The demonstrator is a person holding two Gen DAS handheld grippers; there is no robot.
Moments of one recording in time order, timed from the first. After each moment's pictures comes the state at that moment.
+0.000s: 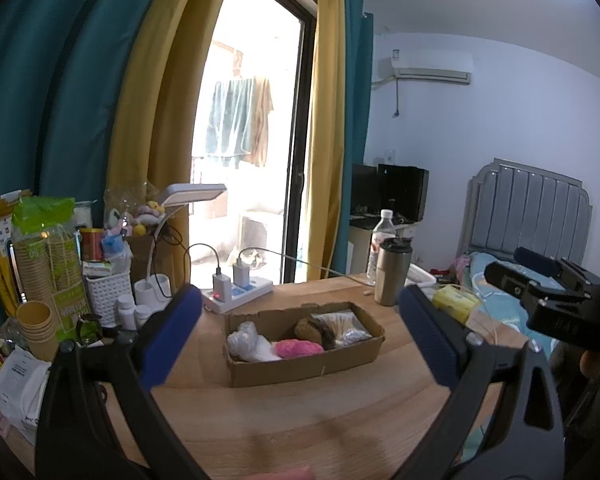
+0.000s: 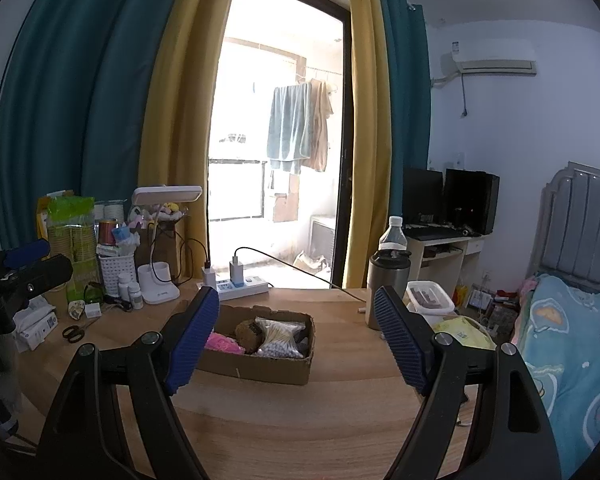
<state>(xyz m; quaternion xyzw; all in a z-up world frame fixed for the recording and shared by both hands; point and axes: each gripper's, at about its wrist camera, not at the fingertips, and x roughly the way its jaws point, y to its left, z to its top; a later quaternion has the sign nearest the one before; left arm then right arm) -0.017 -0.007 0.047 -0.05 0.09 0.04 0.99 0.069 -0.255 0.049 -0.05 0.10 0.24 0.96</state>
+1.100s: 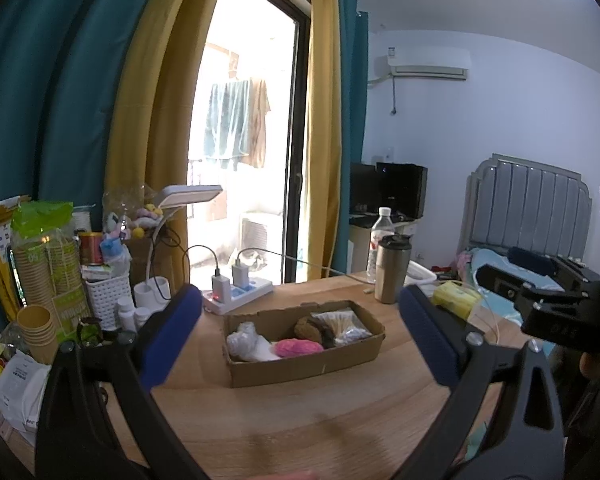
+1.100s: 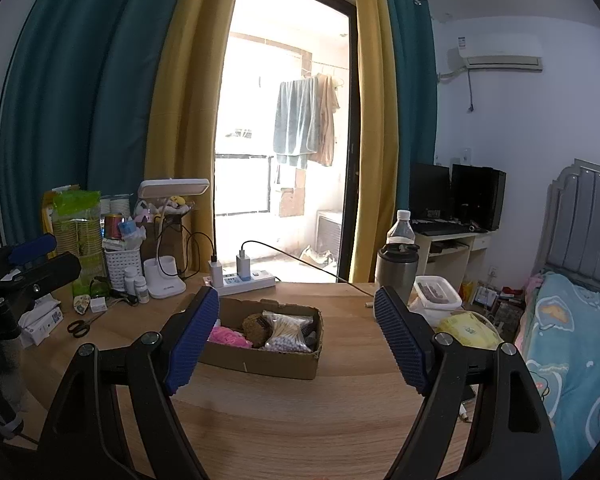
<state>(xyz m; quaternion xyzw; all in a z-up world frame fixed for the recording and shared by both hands) -0.015 -0.011 0.043 -0.04 0.09 0.04 0.99 0.069 -0.250 0.044 -0.05 0.11 0.26 0.96</state>
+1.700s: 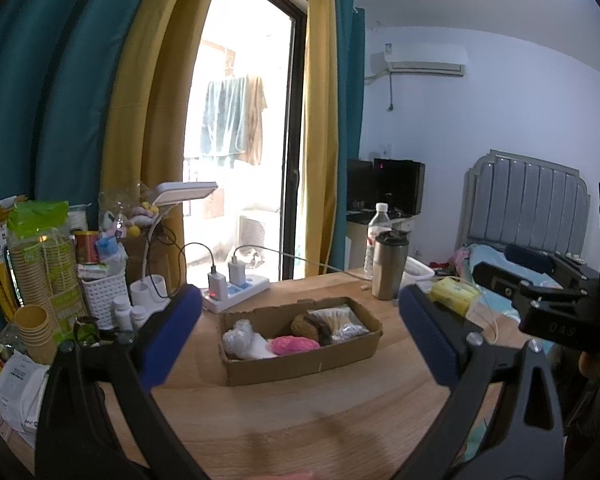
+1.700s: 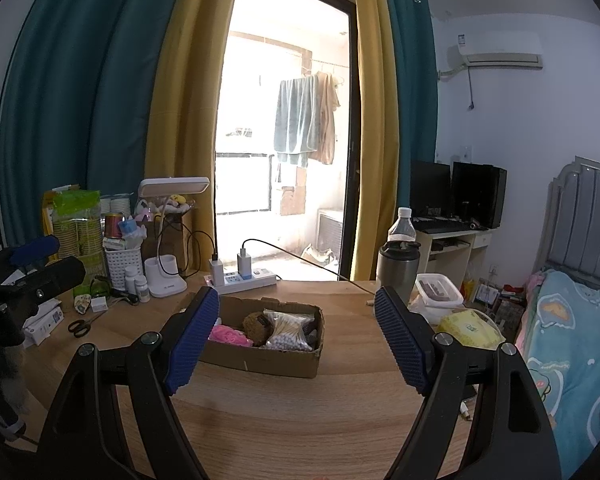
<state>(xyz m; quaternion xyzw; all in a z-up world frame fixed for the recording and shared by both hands) -0.013 -0.016 0.042 -0.03 0.10 0.04 0.99 0.069 -0.250 0.044 -0.05 0.11 0.26 0.96</state>
